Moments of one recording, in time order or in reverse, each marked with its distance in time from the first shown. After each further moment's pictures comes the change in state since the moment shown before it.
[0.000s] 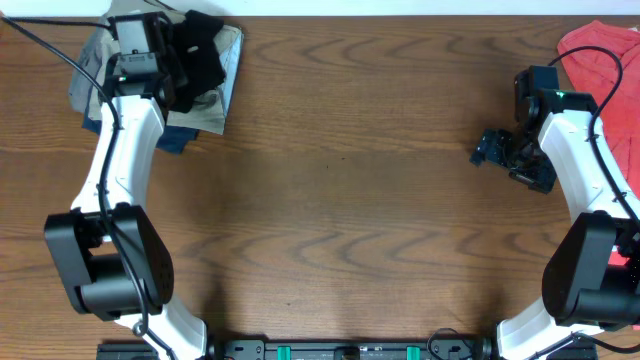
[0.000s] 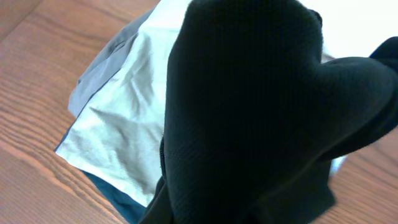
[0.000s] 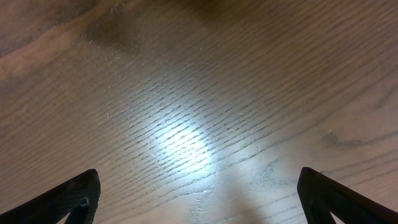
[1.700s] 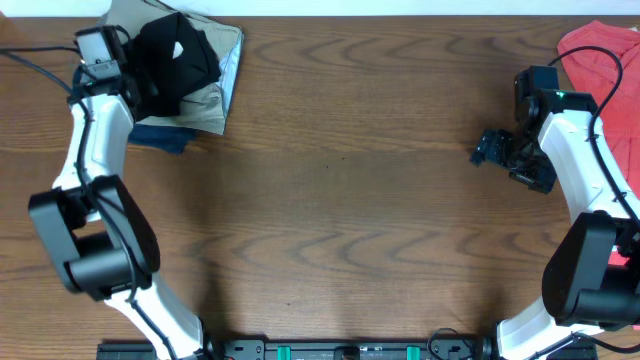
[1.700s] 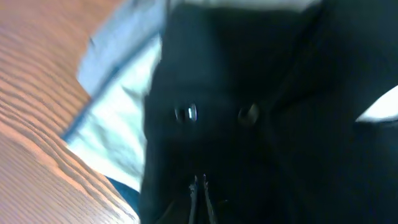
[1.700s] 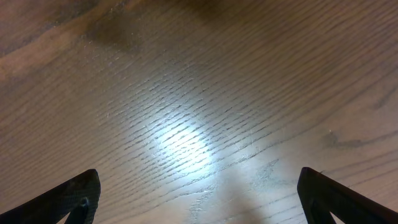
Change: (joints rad) left arm 0.150 0.134 0.024 -0.017 0.122 -0.004; right arm 0.000 0.000 0.000 0.000 0.000 0.000
